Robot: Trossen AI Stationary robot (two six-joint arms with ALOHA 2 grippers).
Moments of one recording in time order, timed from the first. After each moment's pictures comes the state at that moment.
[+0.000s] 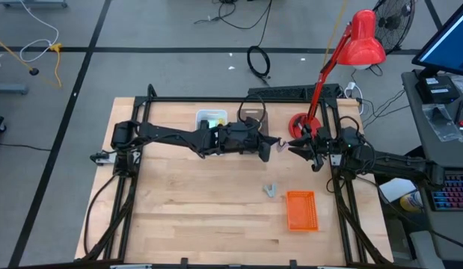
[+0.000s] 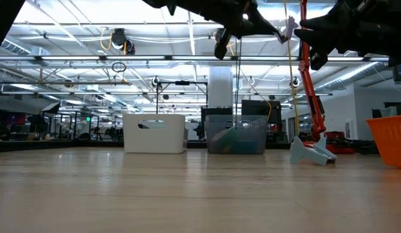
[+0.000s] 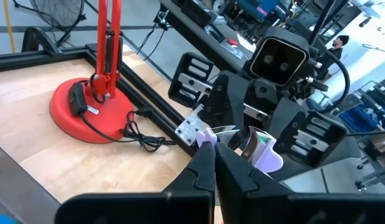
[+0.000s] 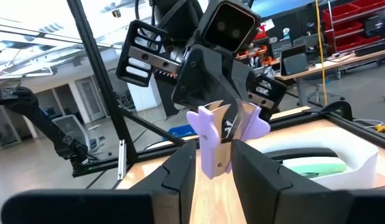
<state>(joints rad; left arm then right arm) 0.03 1.93 1.53 0.19 -0.18 -0.68 -0.36 0.45 0.15 0.48 -0.41 0.35</state>
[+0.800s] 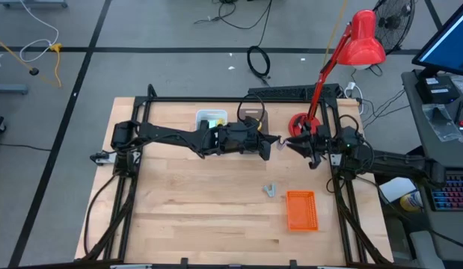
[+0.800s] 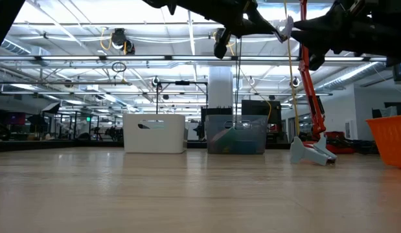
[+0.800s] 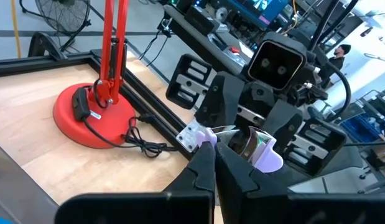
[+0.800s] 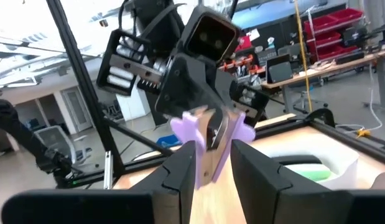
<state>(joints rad) 0.03 1.93 1.53 0.21 -0.21 -0.69 -0.36 0.51 0.15 0.55 -0.35 0.36</state>
